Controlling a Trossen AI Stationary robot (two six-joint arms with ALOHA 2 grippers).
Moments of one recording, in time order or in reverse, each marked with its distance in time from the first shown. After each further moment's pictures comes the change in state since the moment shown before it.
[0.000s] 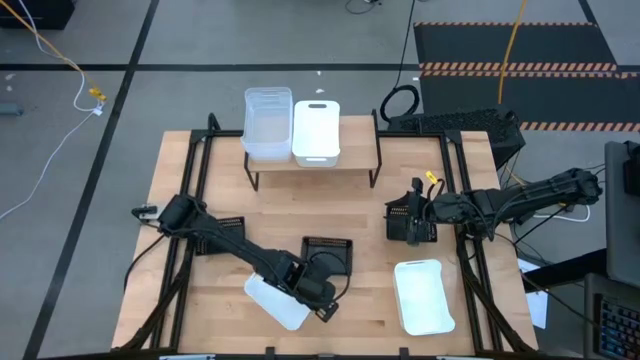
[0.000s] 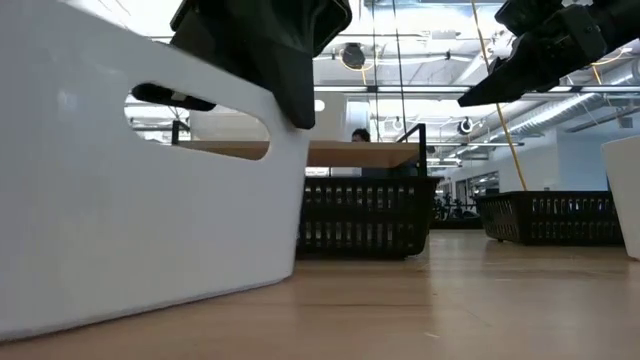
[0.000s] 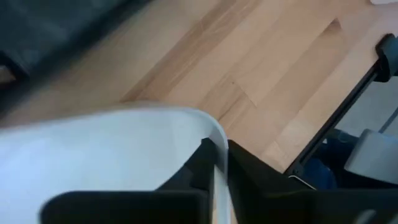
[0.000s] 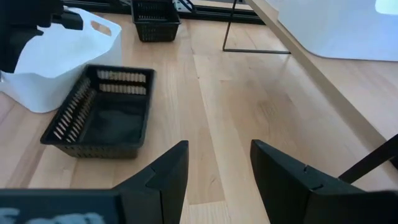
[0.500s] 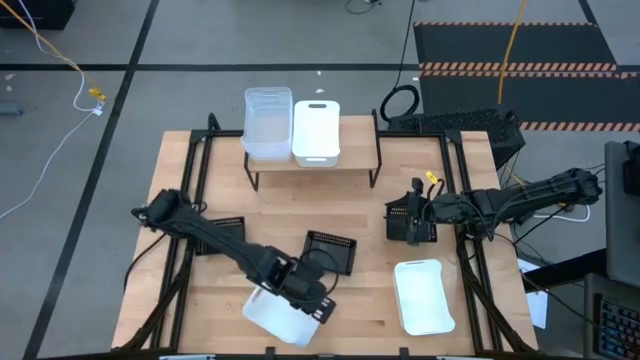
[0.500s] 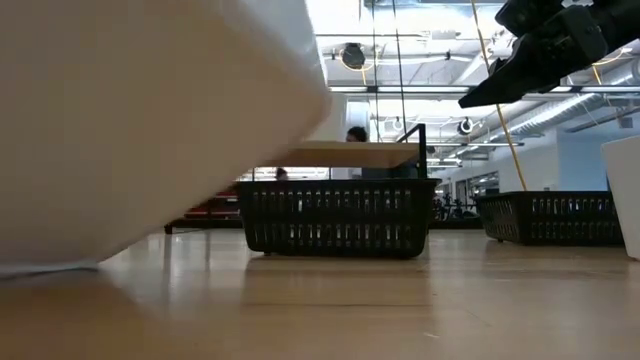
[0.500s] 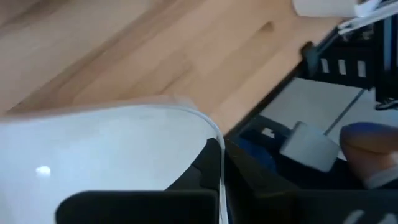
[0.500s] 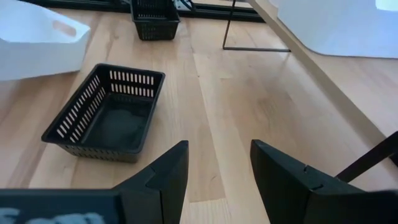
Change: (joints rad) left arm -0.036 -0.119 0.059 -0.045 0.023 -0.187; right arm 0.000 -0.001 0.001 -0.011 0.000 0.007
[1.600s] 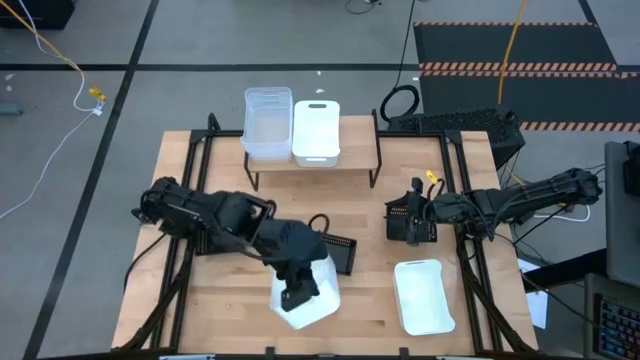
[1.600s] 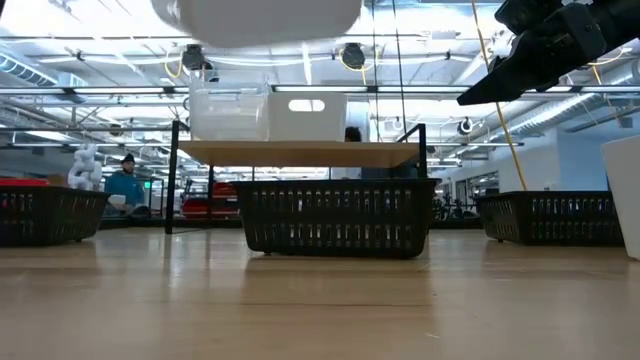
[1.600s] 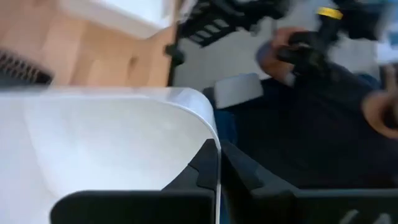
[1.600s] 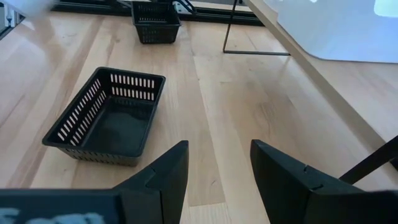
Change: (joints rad) left arm 0.113 -0.056 0.558 -0.358 0.239 0.704; right arm 0.000 0.000 0.000 0.015 0.000 -0.008
